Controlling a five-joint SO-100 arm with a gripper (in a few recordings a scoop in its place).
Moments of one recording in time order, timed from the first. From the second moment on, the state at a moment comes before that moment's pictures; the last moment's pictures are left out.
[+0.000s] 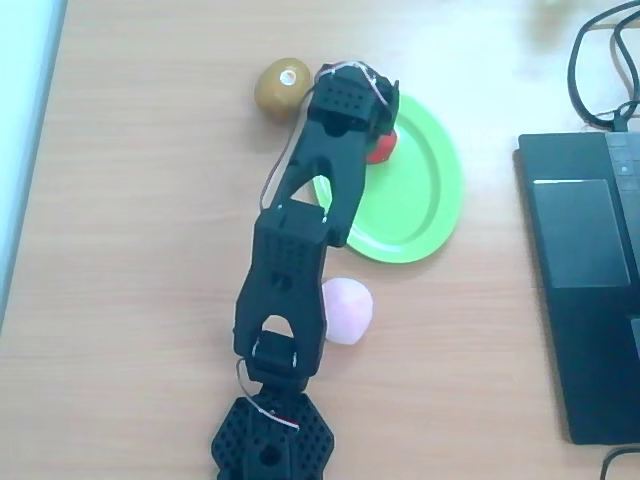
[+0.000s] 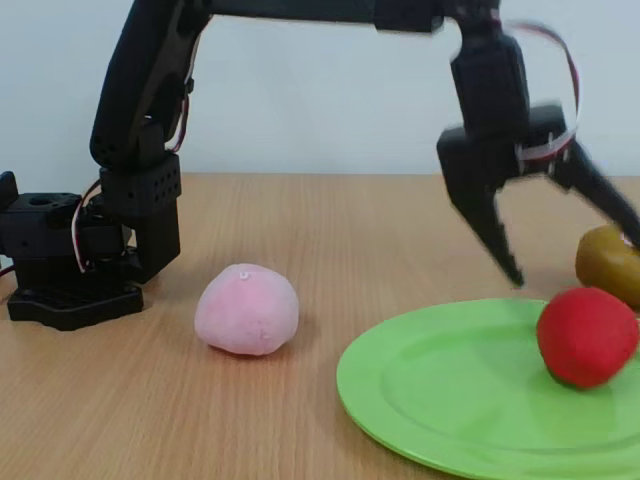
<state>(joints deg) 19.6 70.8 62.0 77.7 -0.7</state>
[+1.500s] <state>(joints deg) 0.1 184.7 177.0 45.0 0.7</state>
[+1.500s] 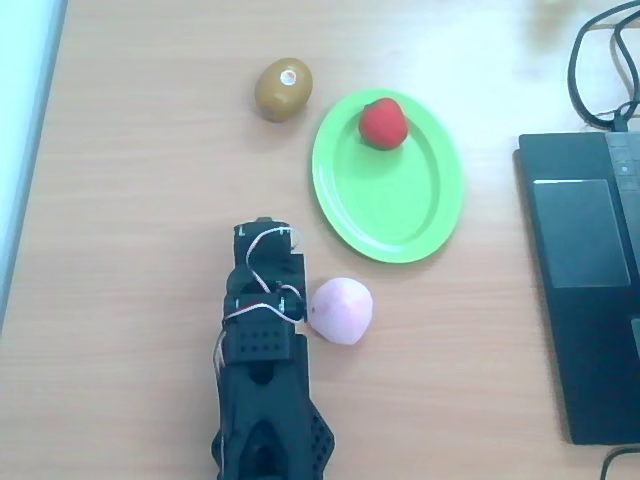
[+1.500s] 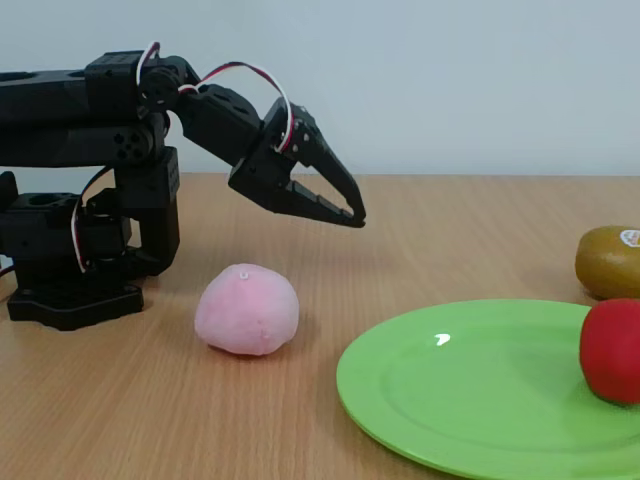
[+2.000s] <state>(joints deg) 1.8 187.1 179.8 46.4 2.7</state>
